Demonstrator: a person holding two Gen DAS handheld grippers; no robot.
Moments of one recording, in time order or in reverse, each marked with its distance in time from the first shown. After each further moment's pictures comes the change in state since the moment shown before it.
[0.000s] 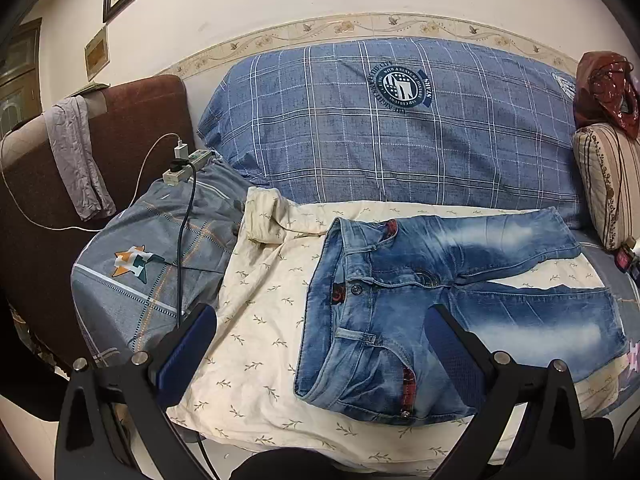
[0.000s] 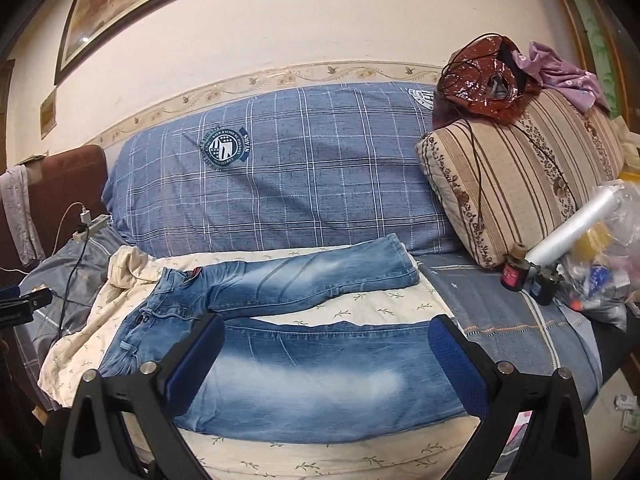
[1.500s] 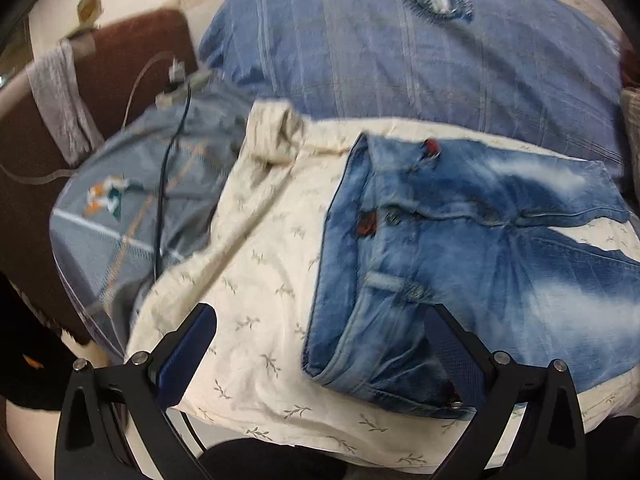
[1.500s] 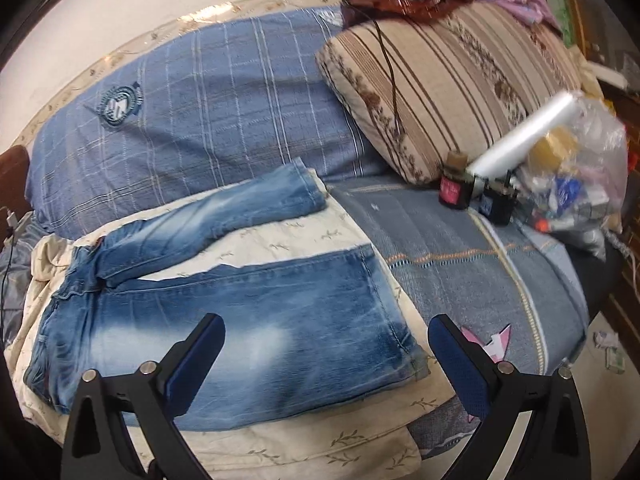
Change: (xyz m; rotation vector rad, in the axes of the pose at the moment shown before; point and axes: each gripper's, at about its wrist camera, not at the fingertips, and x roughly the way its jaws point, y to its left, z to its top) left arm 0.108 0.013 -0.039 -0.037 0.269 0.072; right arm 0.086 -0.113 -0.051 0.158 0.216 -0.189
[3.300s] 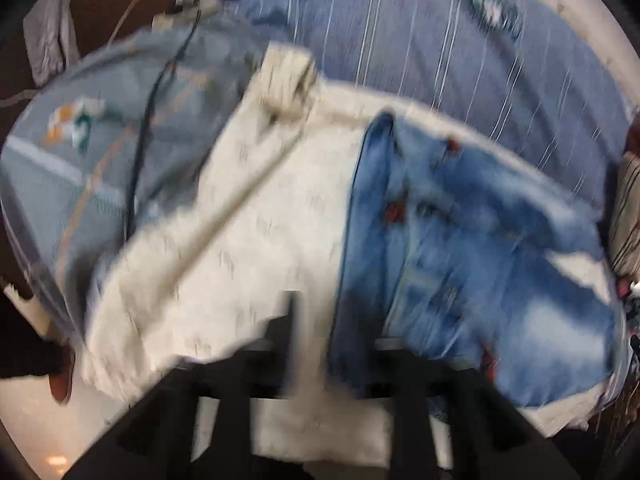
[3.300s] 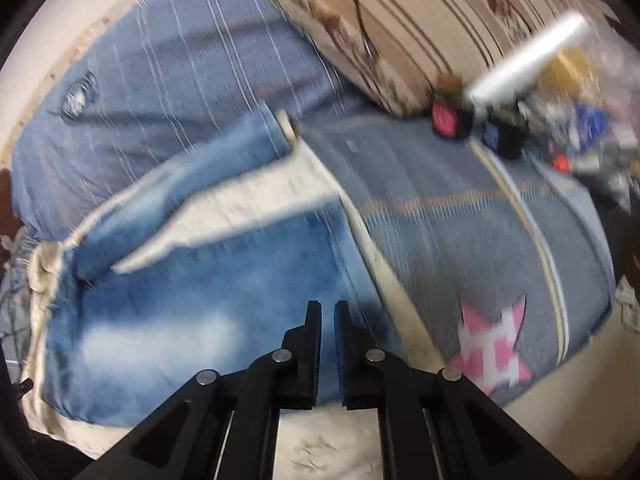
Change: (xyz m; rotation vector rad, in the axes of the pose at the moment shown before) left arm 0.036 0.065 0.018 -0.153 0.083 -0.222; right arm 0.035 -0.034 0.027 0.070 0.151 0.097
